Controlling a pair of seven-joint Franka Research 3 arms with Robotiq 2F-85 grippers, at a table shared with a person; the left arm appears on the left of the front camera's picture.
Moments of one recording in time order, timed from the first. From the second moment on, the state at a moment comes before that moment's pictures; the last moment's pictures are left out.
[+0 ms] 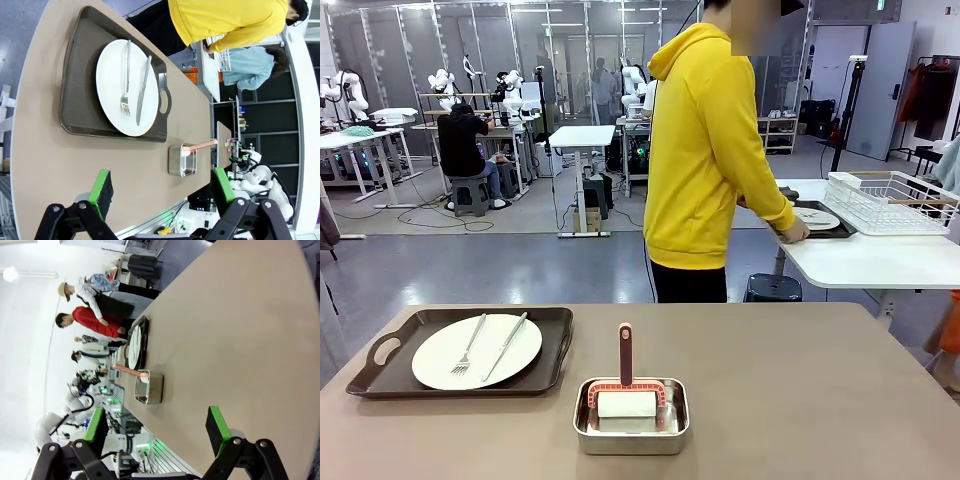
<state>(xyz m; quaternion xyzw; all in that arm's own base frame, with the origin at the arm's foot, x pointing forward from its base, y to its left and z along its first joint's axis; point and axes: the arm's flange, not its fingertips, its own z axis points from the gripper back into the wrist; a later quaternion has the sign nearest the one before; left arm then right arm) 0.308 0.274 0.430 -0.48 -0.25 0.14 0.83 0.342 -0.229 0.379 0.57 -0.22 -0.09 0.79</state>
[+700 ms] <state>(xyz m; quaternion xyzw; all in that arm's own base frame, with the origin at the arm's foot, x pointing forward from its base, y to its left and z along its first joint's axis) 0.308 0.274 0.430 -0.48 -0.25 0.14 0.83 0.392 -0.007 0.481 0.44 -0.20 0.07 0.87</state>
